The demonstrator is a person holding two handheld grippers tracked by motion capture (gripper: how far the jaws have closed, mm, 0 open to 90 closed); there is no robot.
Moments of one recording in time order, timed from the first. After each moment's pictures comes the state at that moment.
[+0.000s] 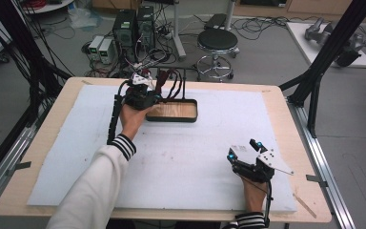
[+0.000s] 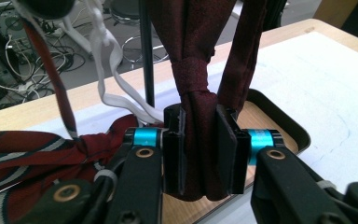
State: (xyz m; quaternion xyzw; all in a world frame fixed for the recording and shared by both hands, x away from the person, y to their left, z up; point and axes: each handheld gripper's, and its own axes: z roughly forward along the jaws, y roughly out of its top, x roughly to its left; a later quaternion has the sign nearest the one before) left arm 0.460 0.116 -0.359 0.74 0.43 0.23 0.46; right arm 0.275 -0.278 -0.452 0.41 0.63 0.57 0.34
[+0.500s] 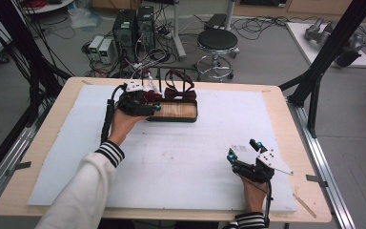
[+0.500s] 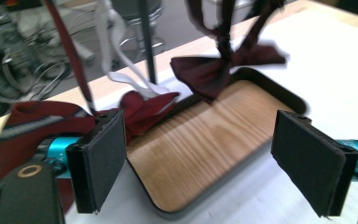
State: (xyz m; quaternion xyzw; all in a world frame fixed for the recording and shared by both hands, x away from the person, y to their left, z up) left arm 0.438 0.138 -0.363 0.77 0.37 0.24 0.47; right arm 0.275 -0.278 -0.452 0.42 0.63 0.57 0.34
